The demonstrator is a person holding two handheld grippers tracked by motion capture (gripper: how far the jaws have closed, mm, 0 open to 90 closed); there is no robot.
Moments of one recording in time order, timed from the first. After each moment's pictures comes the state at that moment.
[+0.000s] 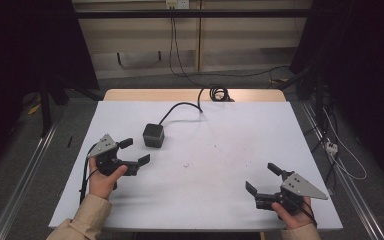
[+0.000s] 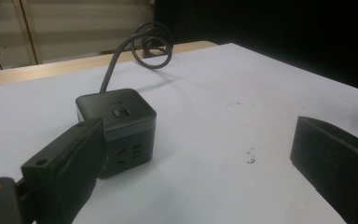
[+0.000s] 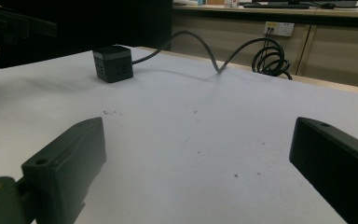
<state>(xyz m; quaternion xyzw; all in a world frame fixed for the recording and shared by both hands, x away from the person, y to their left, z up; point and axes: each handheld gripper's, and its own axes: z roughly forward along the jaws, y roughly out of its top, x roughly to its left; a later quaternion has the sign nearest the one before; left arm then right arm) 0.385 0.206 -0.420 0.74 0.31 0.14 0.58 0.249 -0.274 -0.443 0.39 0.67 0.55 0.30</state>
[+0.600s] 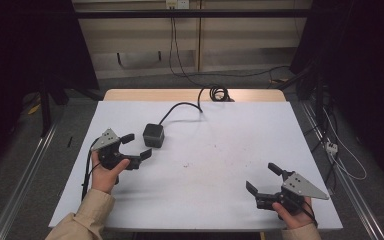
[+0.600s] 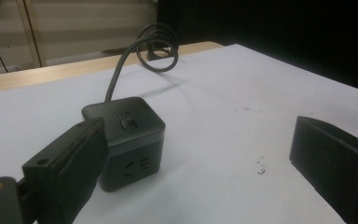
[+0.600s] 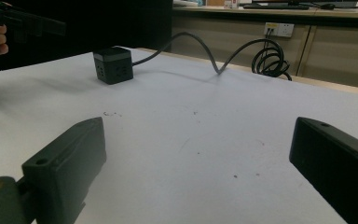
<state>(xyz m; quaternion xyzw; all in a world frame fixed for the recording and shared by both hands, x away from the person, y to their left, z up) 0.400 0.201 -0.415 0.74 0.32 0.14 0.58 0.249 -0.276 -0.443 0.39 0.67 0.55 0.30</state>
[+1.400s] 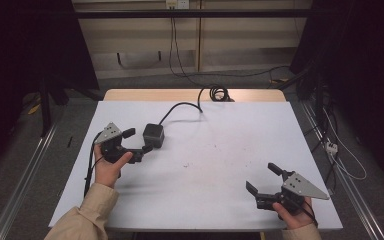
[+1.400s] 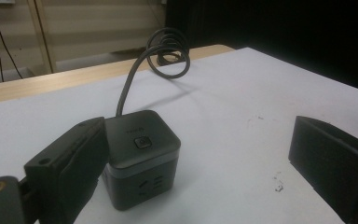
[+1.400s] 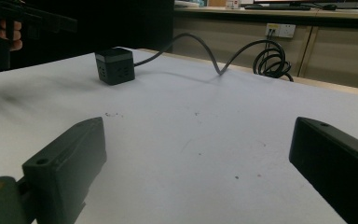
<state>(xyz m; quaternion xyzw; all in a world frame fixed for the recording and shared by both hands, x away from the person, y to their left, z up) 0.415 0.195 -0.411 0.74 0.33 0.15 0.57 0.248 -0.276 -0.442 0.39 0.67 0.55 0.30</state>
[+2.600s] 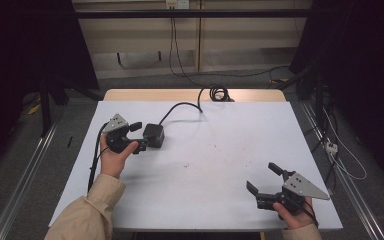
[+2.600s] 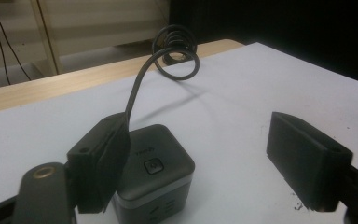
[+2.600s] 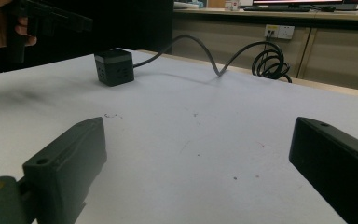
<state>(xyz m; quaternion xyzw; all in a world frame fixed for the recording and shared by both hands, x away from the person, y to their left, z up) 0.438 0.182 -0.403 0.75 0.33 0.16 0.55 0.248 -0.276 -0.441 0.39 0.67 0.55 0.30</state>
